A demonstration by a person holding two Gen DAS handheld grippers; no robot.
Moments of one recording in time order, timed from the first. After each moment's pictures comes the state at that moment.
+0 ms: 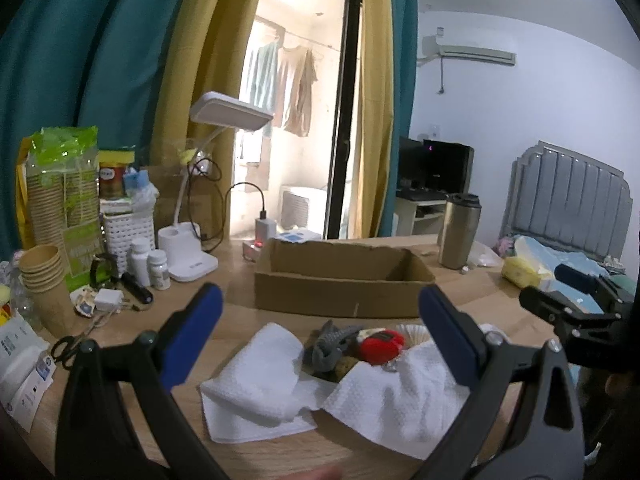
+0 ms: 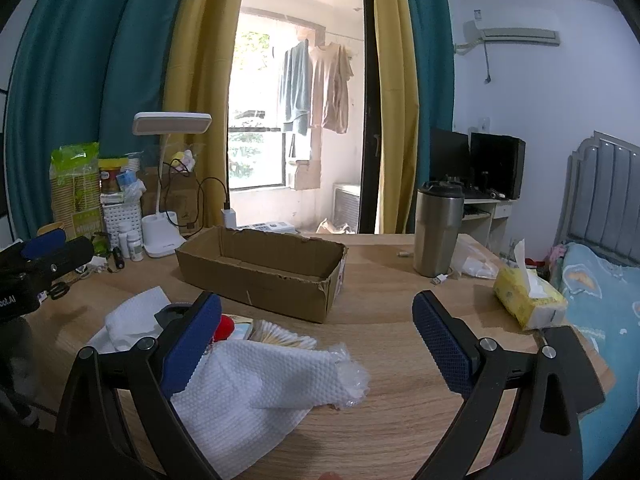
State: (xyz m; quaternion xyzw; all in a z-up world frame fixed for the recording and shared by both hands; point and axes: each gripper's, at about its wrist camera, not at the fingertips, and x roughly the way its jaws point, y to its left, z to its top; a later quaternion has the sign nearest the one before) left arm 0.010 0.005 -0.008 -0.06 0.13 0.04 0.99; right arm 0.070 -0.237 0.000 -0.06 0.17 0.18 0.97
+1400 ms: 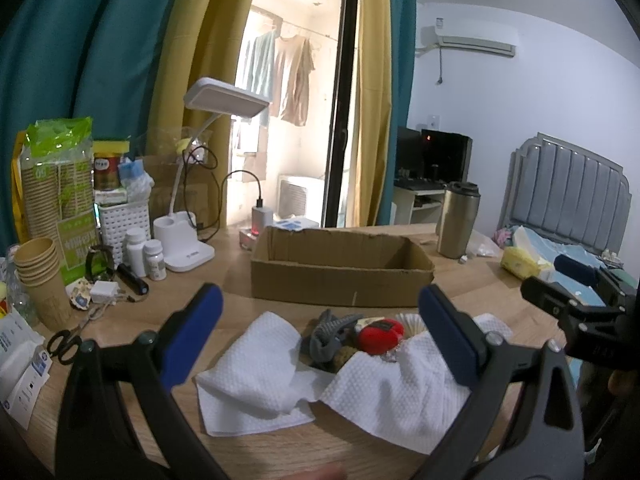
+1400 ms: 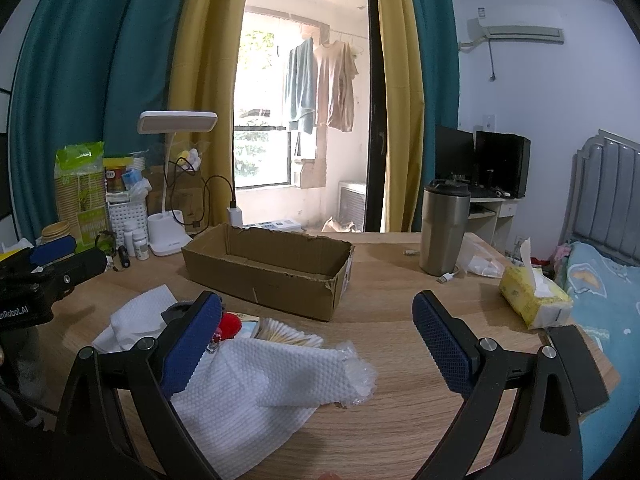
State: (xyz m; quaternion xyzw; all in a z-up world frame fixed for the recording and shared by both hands) left arm 0.015 0.002 -0.017 -0.06 0.15 0.04 0.99; right arm 0.066 -0.231 0.000 -0.06 0.17 0.19 0.97
